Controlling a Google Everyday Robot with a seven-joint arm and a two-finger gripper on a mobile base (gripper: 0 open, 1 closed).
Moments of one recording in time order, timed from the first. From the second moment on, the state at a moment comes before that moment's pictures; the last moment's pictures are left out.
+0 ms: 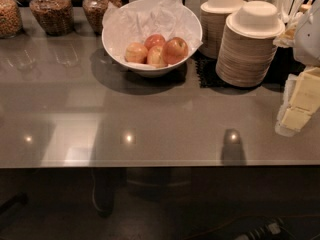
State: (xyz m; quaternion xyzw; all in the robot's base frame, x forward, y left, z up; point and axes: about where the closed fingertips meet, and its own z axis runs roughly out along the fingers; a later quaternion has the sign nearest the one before) arm 0.438 -0.217 0.976 -0.60 0.78 -0.03 0.16
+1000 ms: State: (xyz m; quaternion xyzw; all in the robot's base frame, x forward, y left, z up) arm 0.502 -0.174 0.988 -0.58 0.76 -0.01 0.28
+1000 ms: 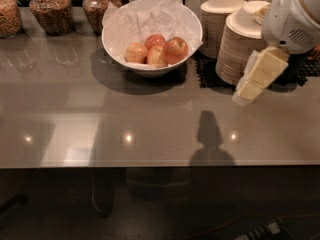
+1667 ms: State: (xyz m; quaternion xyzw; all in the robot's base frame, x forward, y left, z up) arm 0.578 -0.107 1.013 -0.58 0.73 0.00 0.35
